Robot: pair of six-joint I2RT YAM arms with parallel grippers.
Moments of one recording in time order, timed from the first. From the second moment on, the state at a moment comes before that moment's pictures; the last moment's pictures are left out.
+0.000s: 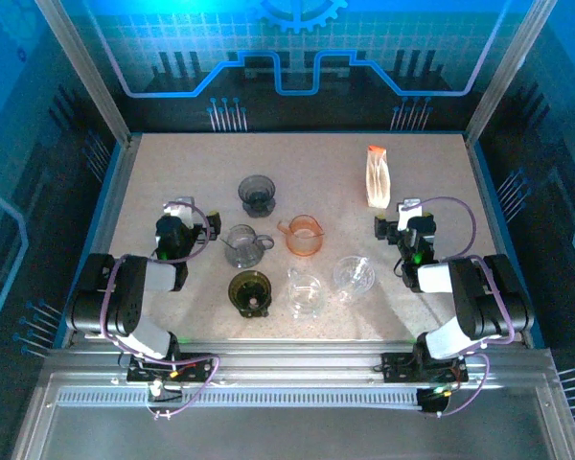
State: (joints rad) left arm 0.00 1.55 0.37 0.82 0.00 -0.11; right arm 0.09 1.53 0.37 0.78 0.15 -0.04
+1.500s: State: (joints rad) left arm 0.09 0.80 0.39 0.34 -0.16 -0.94; right arm 0.18 1.31 0.81 -0.19 0.28 0.48
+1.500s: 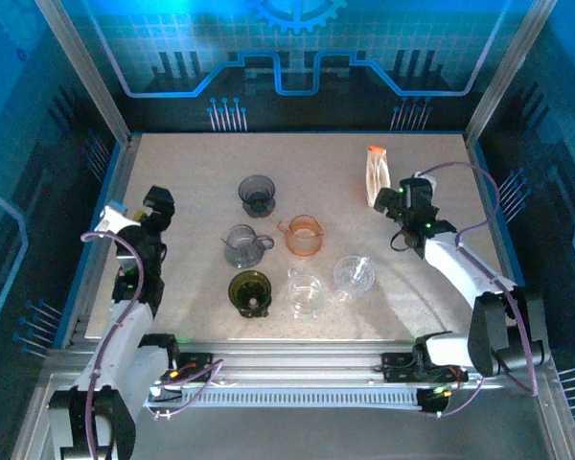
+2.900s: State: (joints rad) left arm -0.35 0.87 0.64 -0.51 0.31 -0.84; right arm 0.56 1.00 0.74 -0.85 0.15 0.49
